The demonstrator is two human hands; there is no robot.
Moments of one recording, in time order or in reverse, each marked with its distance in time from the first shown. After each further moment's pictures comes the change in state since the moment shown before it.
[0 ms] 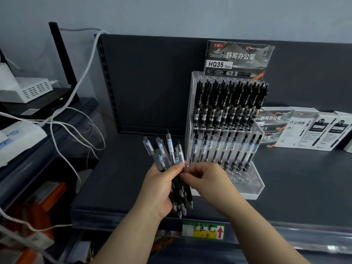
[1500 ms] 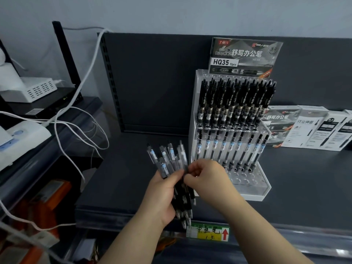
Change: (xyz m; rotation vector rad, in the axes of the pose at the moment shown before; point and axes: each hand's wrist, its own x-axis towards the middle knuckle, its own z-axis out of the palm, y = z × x) left_hand 0.005 -0.015 -0.011 -0.057 0.023 -0.089; right_hand 0.010 -0.001 0.010 -0.127 0.053 -0.014
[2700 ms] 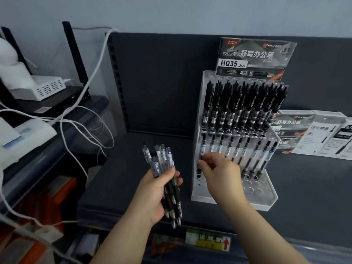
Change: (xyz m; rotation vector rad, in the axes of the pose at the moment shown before) left_hand 0.012 0.009 -0.015 0.038 0.052 0.054; right_hand 0.027 0.026 -0.007 -0.098 0.296 -0.101
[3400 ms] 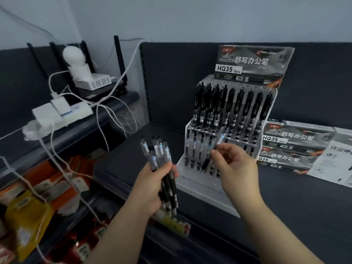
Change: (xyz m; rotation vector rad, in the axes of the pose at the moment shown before) left_hand -0.049 -0.037 0.077 -0.040 0.310 0.214; right_hand 0.012 0.044 -0.097 0.570 -0.196 -0.068
